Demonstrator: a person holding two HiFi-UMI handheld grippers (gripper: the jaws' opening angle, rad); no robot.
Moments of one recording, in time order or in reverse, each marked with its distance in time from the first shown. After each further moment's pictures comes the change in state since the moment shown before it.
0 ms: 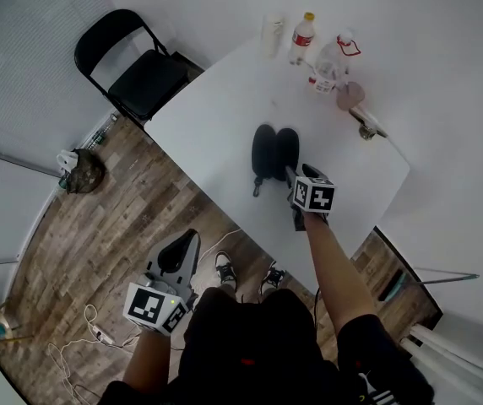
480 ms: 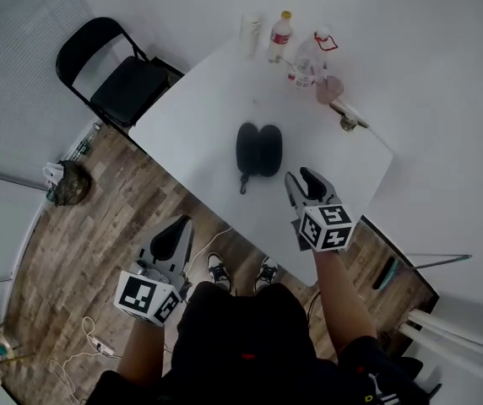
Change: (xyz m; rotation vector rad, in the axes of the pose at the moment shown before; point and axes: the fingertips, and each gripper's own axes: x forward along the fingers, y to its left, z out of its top) left arm 0.014 0.001 0.028 0.013 -0.044 -0.091; right arm -0.137 0.051 0.056 -0.149 -0.284 0.075
